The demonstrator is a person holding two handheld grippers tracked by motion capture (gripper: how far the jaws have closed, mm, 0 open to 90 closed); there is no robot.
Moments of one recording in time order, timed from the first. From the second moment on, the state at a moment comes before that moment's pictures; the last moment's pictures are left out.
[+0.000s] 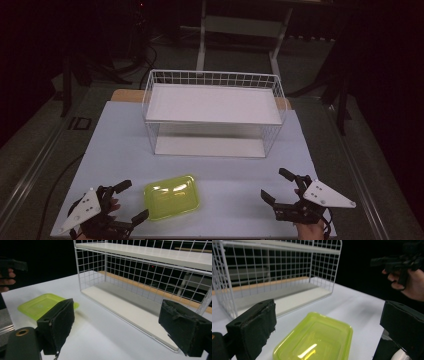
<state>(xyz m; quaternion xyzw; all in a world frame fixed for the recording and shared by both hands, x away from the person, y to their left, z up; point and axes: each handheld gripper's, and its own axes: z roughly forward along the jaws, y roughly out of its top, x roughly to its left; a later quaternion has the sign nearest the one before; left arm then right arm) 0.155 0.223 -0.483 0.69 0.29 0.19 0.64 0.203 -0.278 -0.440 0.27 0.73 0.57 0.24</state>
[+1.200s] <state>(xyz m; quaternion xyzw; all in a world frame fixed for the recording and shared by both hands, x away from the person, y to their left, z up) 0.188 0.256 -0.523 0.84 0.36 0.07 0.41 0.201 -0.273 -0.436 0.28 0.73 0.58 0.23</state>
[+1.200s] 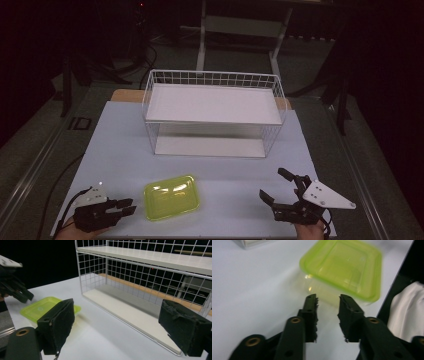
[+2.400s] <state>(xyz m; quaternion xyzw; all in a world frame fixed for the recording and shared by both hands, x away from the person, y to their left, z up) 0.249 0.175 -0.534 0.85 0.33 0.04 0.42 0.204 -0.277 -0.439 0.28 0.73 0.58 0.22</state>
